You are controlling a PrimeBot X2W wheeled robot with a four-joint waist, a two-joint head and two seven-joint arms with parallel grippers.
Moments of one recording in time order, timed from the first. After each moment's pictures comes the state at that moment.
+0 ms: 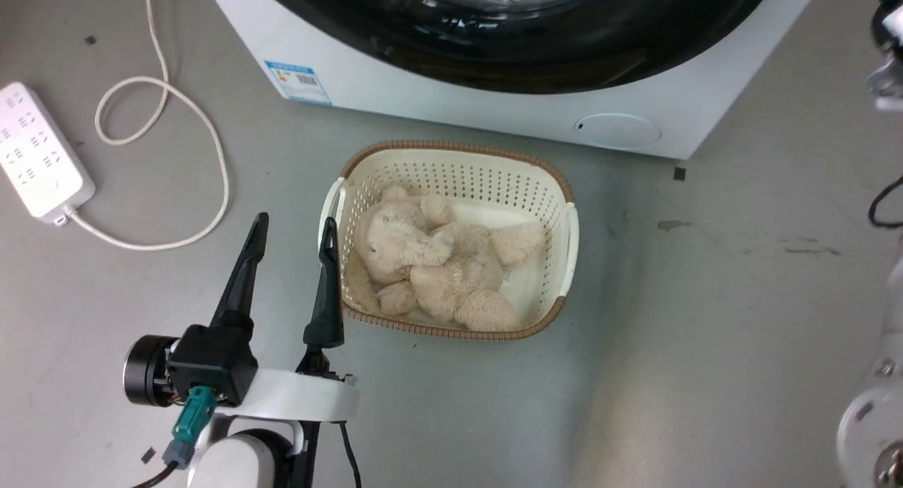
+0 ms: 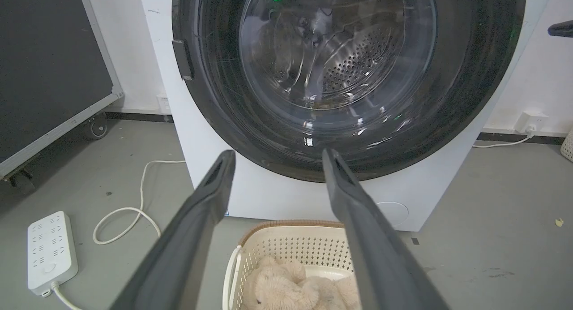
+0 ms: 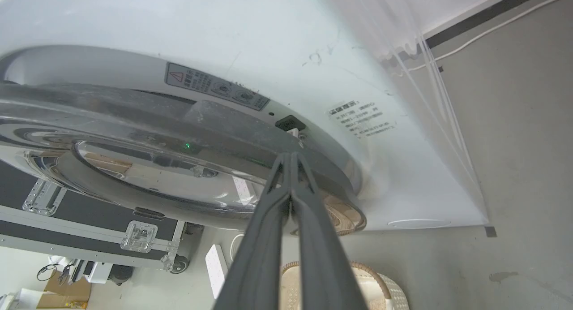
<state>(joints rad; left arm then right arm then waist) -0.15 0.05 -0.11 -0.13 -0.09 0.03 -0.18 -1.08 -0.07 -0.47 0.56 0.51 0.13 0.55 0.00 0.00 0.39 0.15</state>
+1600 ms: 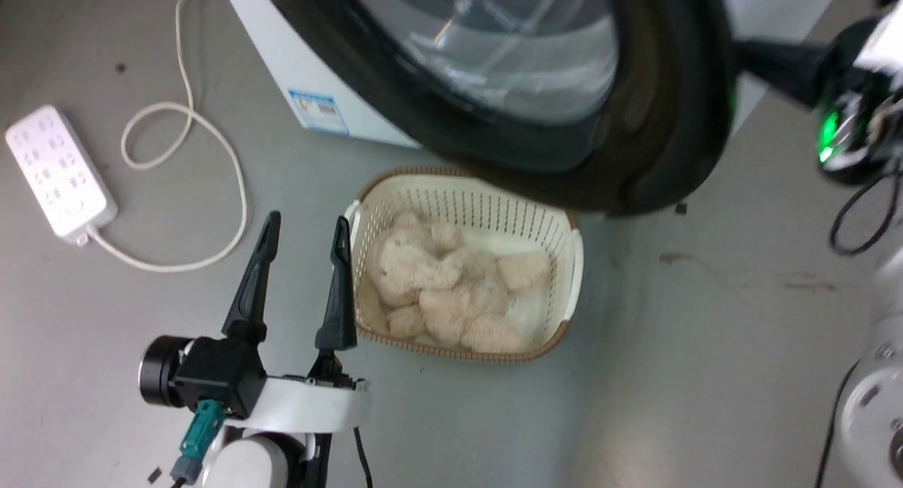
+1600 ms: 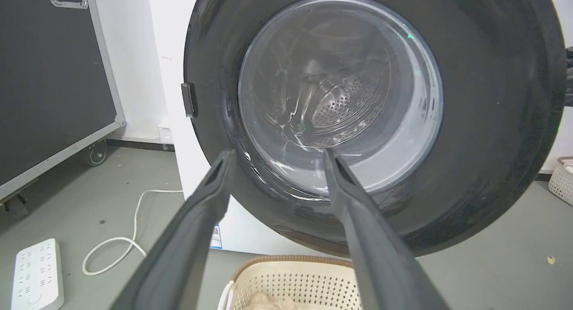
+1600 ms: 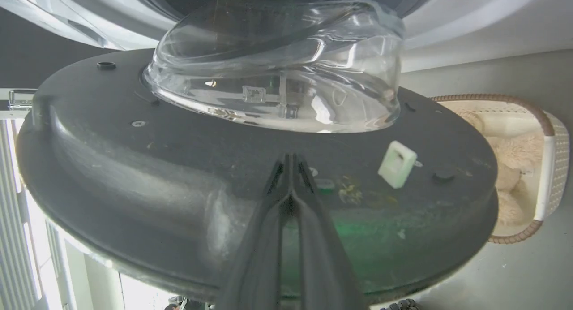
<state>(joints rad) -0.16 0.05 -0.15 -0.11 -0.12 0.04 -0.26 -1.19 -0.06 -0.66 0.81 0.74 0.13 1.21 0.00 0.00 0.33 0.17</state>
